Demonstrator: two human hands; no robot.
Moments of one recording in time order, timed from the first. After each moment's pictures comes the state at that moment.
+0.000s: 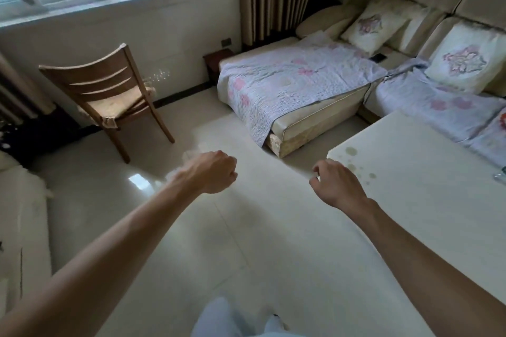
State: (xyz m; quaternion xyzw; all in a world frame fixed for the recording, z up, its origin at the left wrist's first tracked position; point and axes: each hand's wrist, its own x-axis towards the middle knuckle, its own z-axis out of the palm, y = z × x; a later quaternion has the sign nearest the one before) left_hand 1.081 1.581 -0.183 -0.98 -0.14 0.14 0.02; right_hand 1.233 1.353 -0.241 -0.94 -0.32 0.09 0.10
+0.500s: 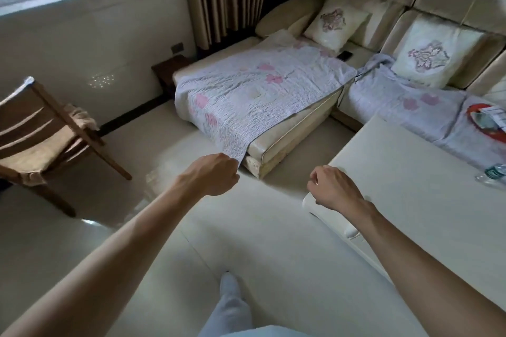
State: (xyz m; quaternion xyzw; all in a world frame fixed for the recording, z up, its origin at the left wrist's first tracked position) left_hand 1.339 1.751 -0.219 -0.99 -0.04 0.16 -0.03; right_hand 1.433 1.500 -0.258 -0.96 -0.21 0.14 0.09
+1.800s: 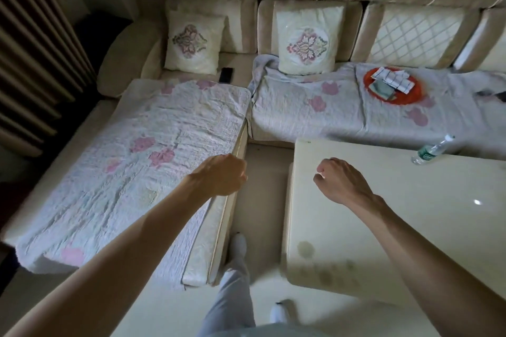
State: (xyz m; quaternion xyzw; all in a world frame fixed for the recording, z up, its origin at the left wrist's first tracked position) left_hand 2.021 1.661 -0.225 -0.94 0.29 0.19 0.02; right_hand 1.956 1.406 -0.275 -0.98 0.10 0.09 0.12
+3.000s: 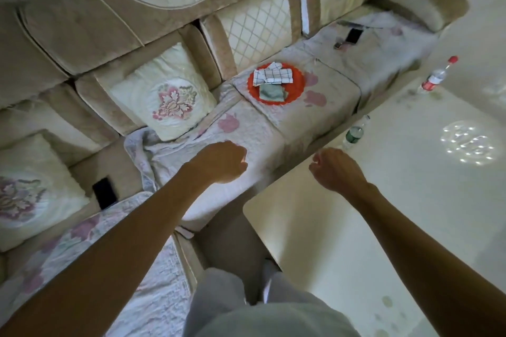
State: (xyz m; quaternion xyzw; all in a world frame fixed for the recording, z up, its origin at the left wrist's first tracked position) left_hand 2.417 1.311 -0.234 -0.77 0.60 0.19 0.12; right_hand 2.201 1.186 -0.289 -0.87 0.44 -0.02 0.21
